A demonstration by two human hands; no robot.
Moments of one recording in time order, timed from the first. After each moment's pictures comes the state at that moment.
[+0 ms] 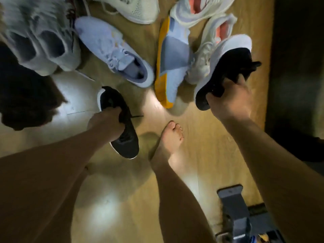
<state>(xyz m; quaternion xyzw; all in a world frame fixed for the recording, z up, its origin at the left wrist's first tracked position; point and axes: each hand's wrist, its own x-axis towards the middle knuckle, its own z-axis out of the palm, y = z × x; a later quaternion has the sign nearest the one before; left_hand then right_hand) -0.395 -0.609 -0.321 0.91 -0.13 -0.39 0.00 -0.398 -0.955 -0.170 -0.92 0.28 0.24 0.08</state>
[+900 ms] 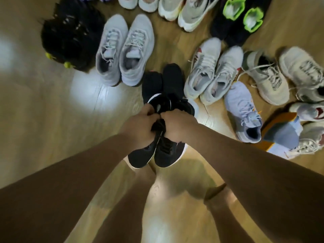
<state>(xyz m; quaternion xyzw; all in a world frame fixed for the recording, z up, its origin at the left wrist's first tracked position) -0.349 -0.303 -0.150 0.91 0.01 -0.33 0.27 -0.284 -0.440 -0.150 -0.84 -0.24 0.49 0.08</state>
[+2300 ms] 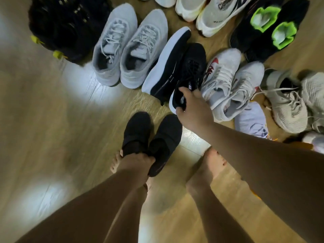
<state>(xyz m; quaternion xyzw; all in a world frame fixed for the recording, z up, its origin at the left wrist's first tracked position) -0.406 -0.329 -0.230 0.85 0.01 -0.51 0.15 -0.219 -0.454 -0.256 -0.91 -0.15 0.34 0.16</state>
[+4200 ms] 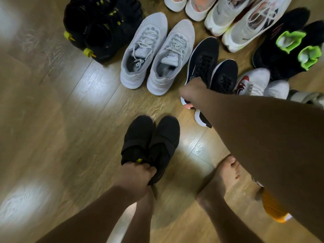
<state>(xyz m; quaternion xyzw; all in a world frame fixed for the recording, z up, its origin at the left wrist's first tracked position) -0.452 -0.269 -0.226 0.89 -0.03 -0.42 0.16 -0.169 -0.333 -0.301 -0.86 0.15 0.42 0.24</state>
